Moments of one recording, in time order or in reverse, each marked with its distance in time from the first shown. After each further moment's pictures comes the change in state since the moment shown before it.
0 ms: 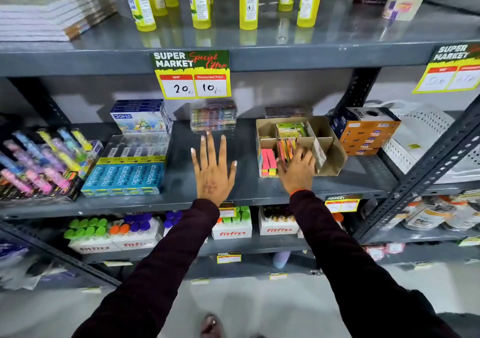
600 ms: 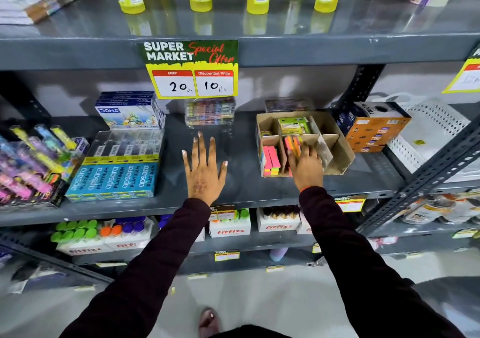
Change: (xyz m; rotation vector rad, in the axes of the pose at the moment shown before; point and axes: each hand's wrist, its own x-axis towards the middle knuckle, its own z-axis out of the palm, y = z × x) left_hand 0.009 -0.031 0.030 -0.012 -0.166 -0.044; right_hand 0.025 0.014 0.012 -0.052 -0.046 -0.028
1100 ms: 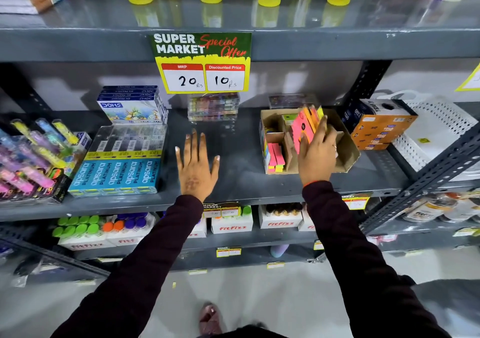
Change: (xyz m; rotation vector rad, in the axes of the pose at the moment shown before) left_hand 0.003 -0.026 -0.006 -0.088 0.035 -0.036; right_hand -0.011 -0.033 -0.038 0.146 0.339 0.031
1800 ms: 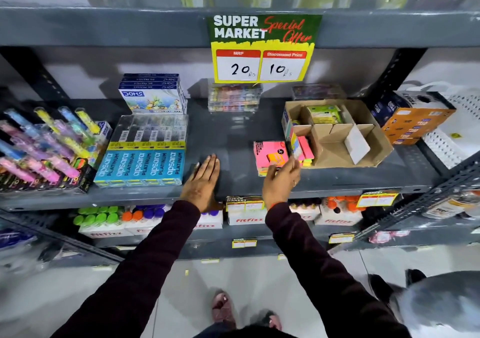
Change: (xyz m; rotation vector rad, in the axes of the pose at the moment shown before) left_hand -0.035 -0.089 0.025 0.195 -0.496 0.314; right_hand -0.108 -0.088 0.065 0.378 -0.319 0.407
